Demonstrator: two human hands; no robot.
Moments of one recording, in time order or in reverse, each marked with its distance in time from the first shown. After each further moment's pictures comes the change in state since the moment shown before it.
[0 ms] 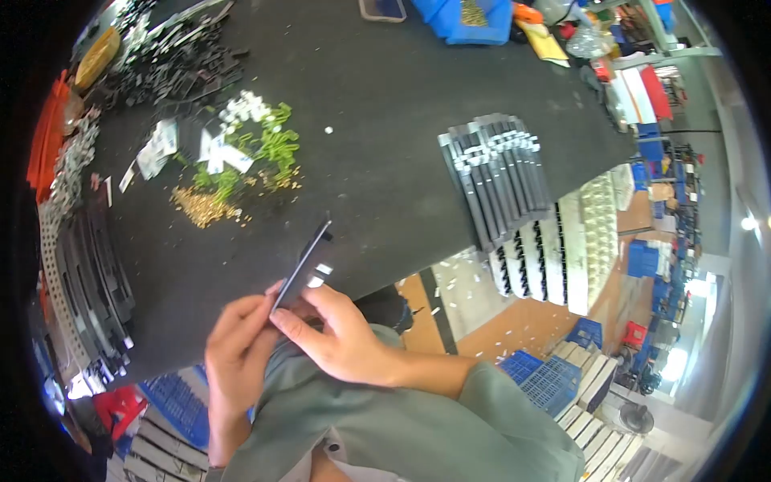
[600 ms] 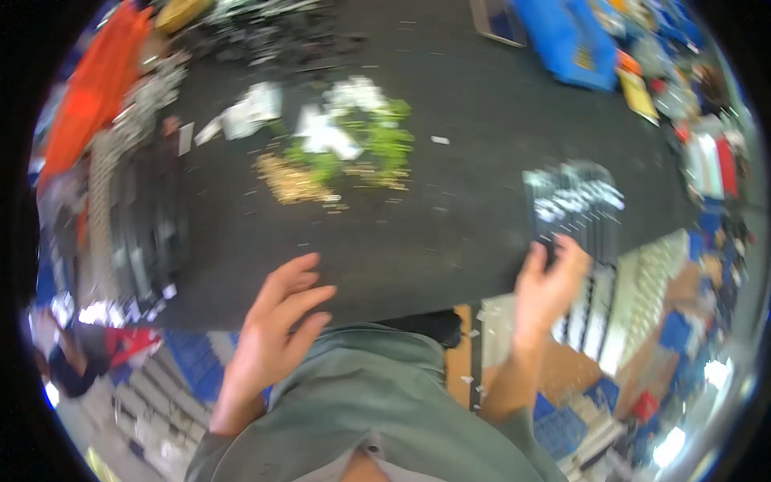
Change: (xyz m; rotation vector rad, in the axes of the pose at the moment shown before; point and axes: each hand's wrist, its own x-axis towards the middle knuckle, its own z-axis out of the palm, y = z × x) left_hand 0.011 -0.002 -0.022 0.116 -0.021 0.060; right_hand 0.019 -0.040 -0.161 -1.496 0.980 -0.493
